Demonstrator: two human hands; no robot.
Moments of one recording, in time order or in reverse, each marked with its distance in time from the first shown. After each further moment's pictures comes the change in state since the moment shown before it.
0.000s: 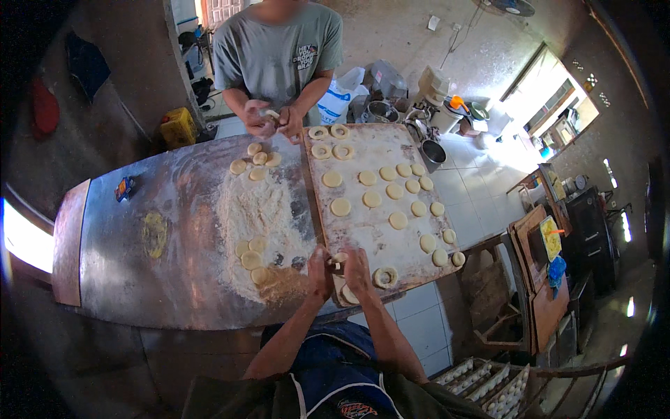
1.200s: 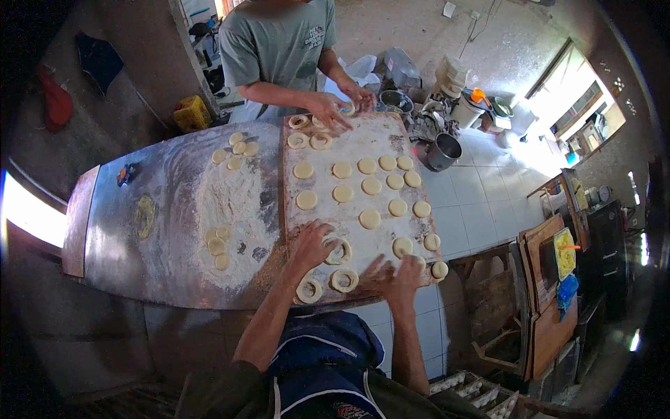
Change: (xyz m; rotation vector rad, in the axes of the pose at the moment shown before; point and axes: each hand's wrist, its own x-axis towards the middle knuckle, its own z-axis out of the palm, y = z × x) left_hand 0.044 -0.028 0.089 1.223 -0.422 0.210; right_hand -0.025 0.113 -0.191 -0.532 0.047 0.111
